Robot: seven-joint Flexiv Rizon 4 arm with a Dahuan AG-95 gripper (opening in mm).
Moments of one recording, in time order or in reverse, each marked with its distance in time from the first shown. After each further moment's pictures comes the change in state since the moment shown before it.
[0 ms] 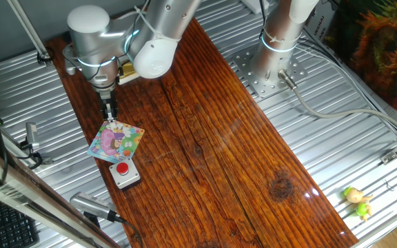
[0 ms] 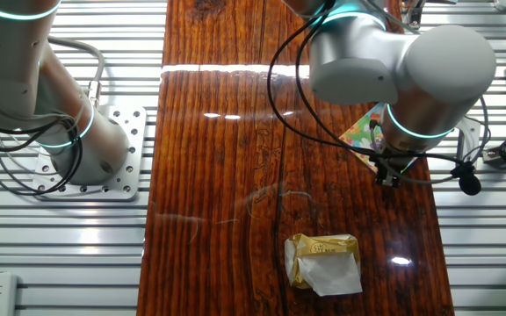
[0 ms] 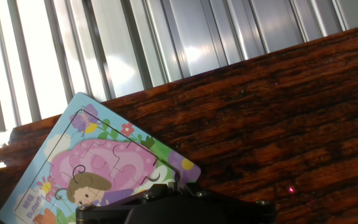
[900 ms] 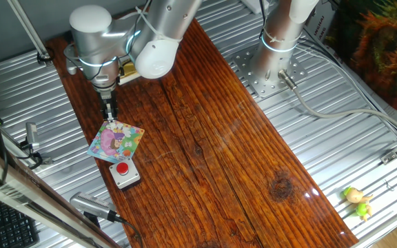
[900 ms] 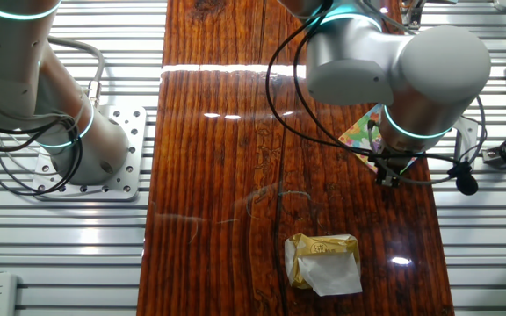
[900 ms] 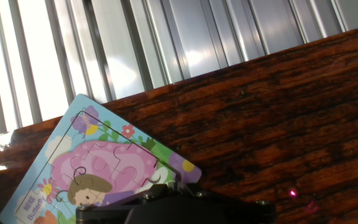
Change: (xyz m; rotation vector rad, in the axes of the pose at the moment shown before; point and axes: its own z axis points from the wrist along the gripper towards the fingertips) arm -0.001 0.001 0.000 -0.002 -0.010 0.001
